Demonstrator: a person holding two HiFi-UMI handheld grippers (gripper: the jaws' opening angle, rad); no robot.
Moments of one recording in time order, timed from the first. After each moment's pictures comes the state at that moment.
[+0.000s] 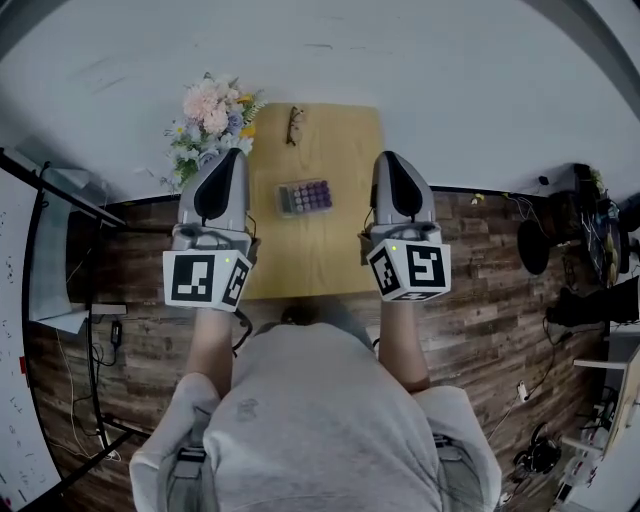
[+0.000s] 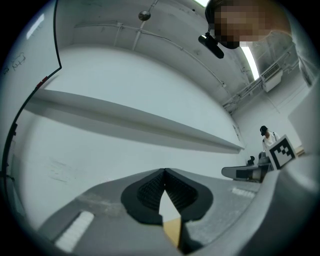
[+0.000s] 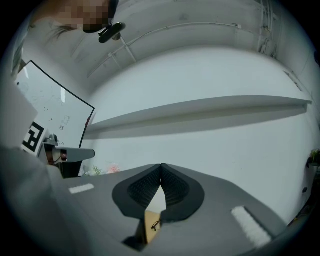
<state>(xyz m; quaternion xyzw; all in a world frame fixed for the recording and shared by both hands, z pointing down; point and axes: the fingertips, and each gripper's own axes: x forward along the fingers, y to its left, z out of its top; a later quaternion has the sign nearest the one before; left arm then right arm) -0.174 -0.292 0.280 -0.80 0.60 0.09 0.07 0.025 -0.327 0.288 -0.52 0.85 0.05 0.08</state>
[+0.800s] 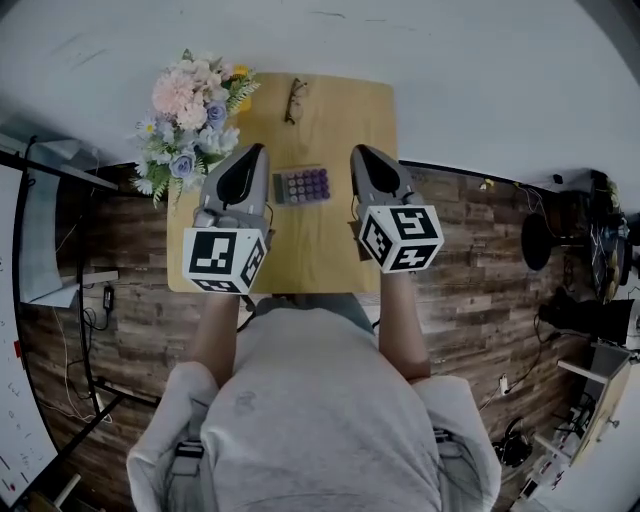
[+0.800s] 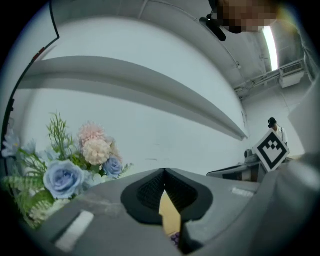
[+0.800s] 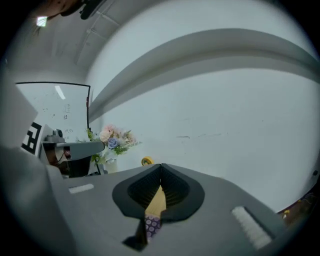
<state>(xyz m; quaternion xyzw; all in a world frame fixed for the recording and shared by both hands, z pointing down) -0.142 -0.371 0.380 -0.80 0.60 0.00 -0.05 -0.001 -0.416 0.413 -0.43 0.89 -0.12 -0.08</state>
